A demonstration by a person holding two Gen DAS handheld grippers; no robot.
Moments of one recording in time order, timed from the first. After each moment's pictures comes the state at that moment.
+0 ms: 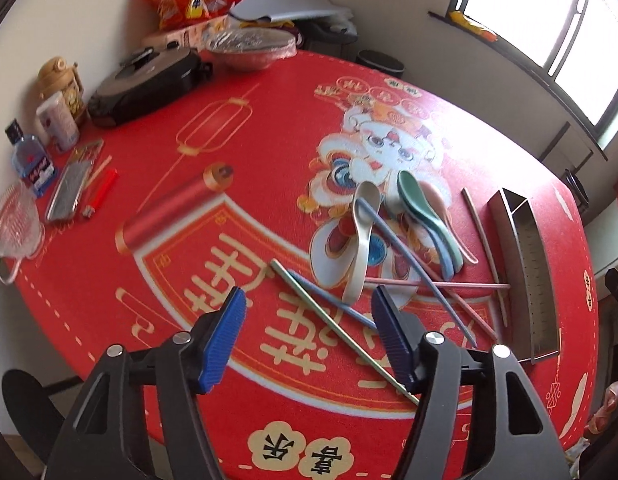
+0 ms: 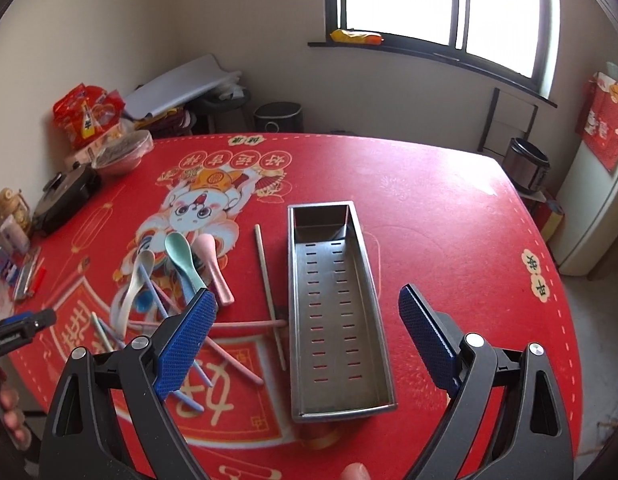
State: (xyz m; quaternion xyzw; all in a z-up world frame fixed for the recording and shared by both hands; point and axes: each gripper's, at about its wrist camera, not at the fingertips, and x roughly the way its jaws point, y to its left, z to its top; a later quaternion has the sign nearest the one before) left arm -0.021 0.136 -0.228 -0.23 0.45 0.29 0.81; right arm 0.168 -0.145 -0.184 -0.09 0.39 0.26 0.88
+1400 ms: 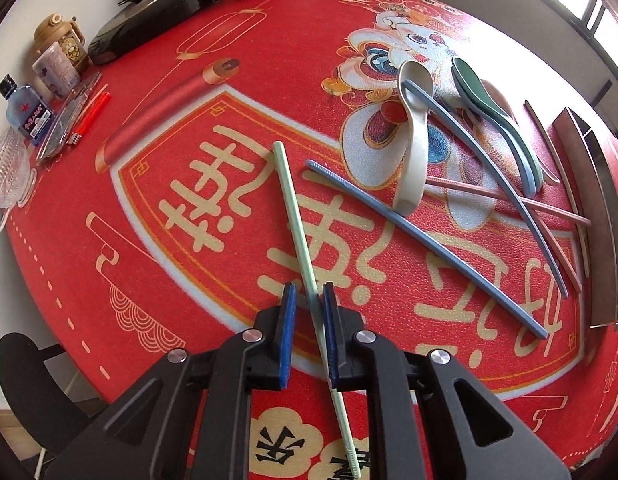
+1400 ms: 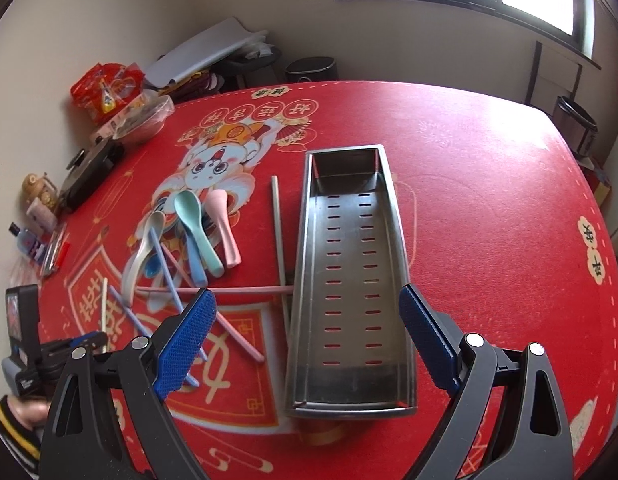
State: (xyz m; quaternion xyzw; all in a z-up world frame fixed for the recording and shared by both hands) left arm -0.015 0.119 -0.325 -0.21 0.53 0.32 0.75; right arm 0.202 -0.151 -0.234 -0.06 0.46 0.34 0.82
